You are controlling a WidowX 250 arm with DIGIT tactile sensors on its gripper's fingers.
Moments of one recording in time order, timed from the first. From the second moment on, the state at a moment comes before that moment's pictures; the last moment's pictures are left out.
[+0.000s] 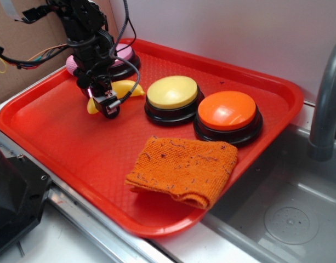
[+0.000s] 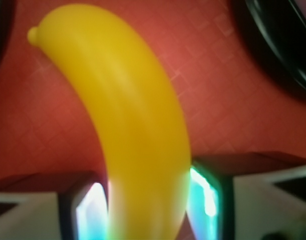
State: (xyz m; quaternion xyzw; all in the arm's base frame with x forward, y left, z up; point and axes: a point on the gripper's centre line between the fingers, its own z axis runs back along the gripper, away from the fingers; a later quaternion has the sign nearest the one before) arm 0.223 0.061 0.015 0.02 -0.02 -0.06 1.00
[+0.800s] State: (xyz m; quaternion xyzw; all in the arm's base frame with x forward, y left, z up) arm 0.193 0.033 0.116 0.02 0.01 -0.05 1.00
